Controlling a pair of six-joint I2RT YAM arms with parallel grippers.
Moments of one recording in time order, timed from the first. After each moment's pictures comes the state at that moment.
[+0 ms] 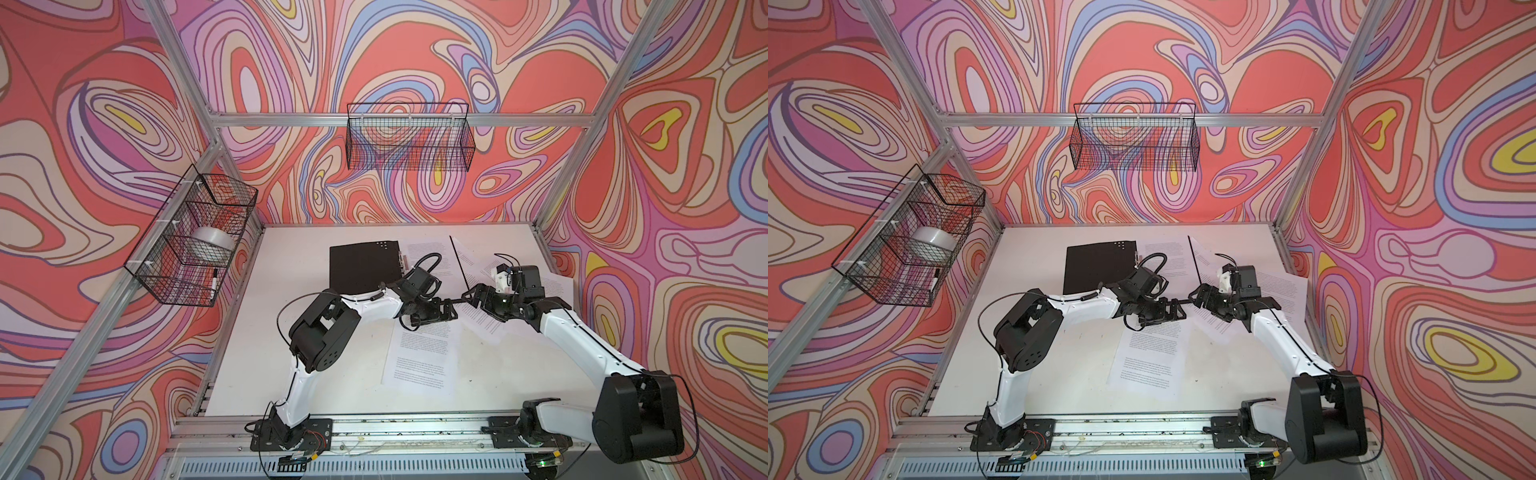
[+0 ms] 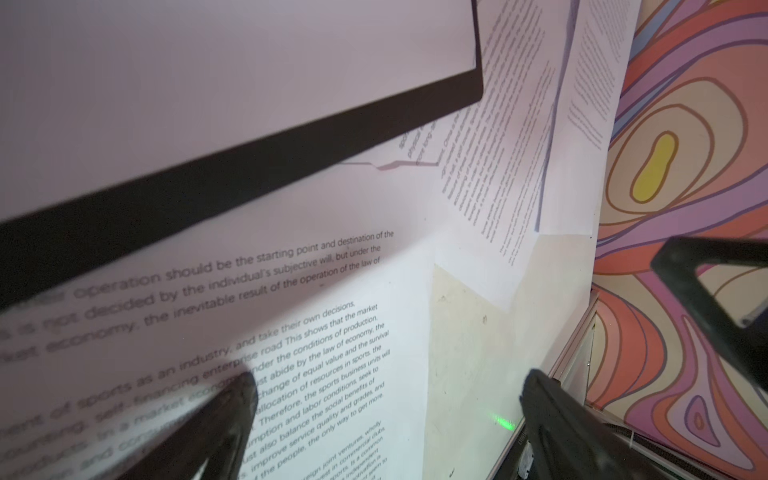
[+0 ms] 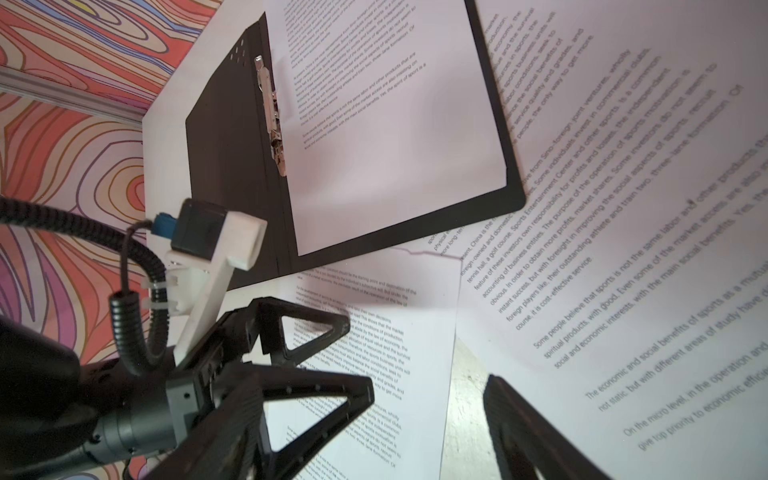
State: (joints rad) left arm -0.78 2.10 1.41 -0.24 0.43 -0.81; right arm 0.09 1.27 0.79 -0.42 -0.45 0.53
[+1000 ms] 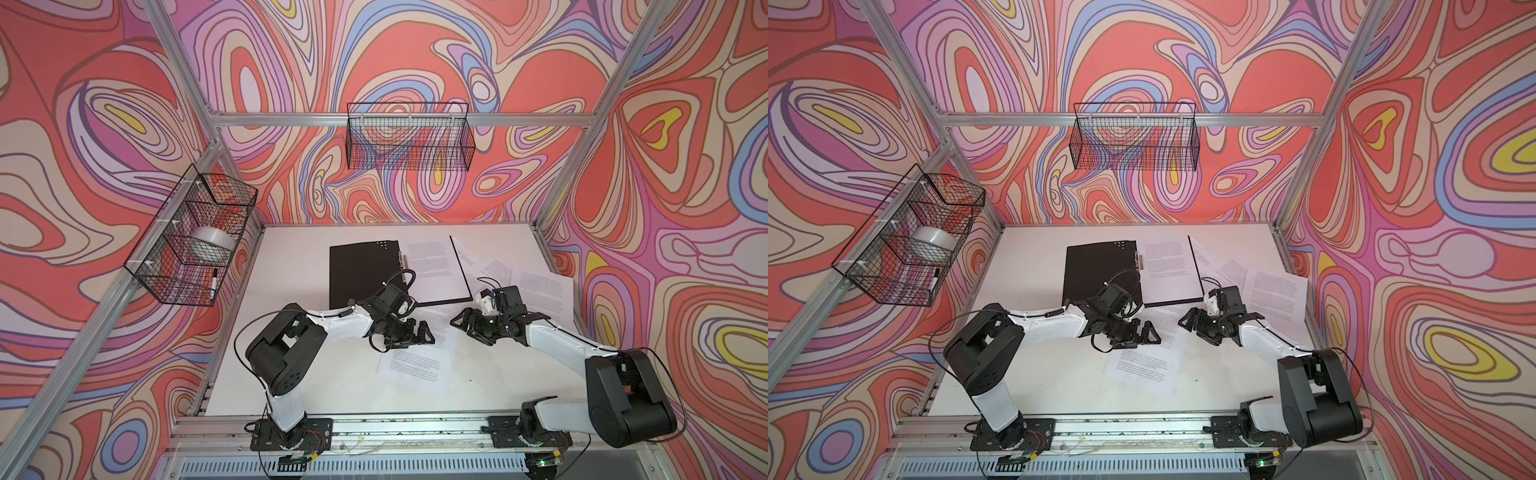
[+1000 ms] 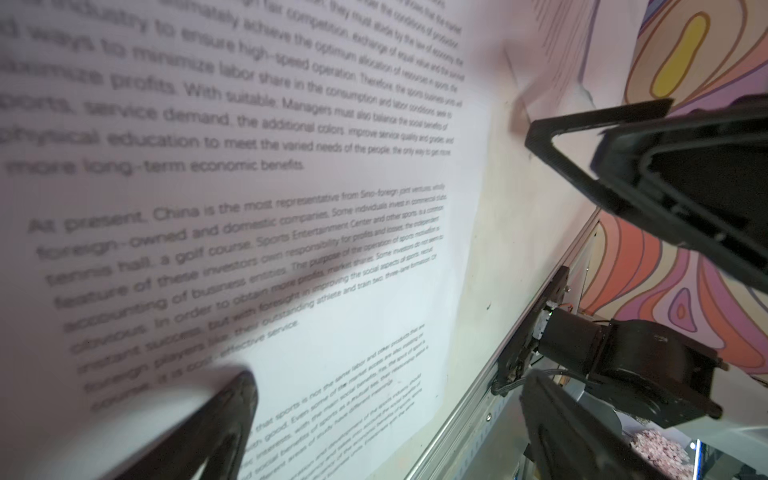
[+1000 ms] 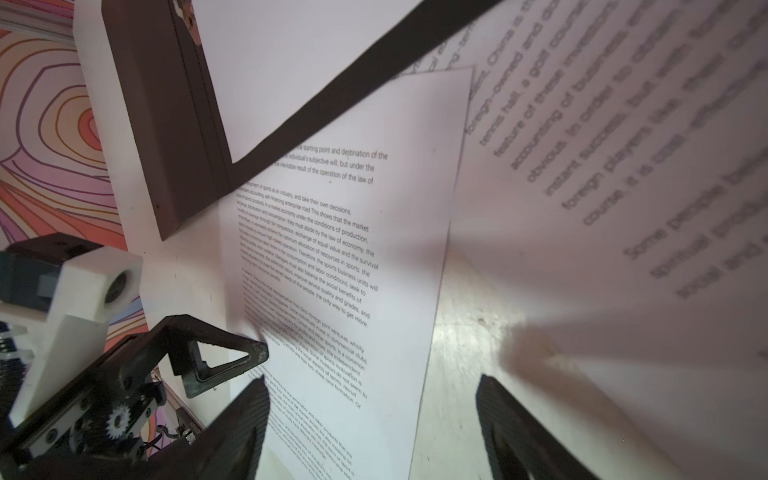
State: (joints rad) left arm -0.75 1.76 0.96 -0.24 0.56 -0.72; right arm 0.19 1.35 0.58 -0.27 -0.52 0.61
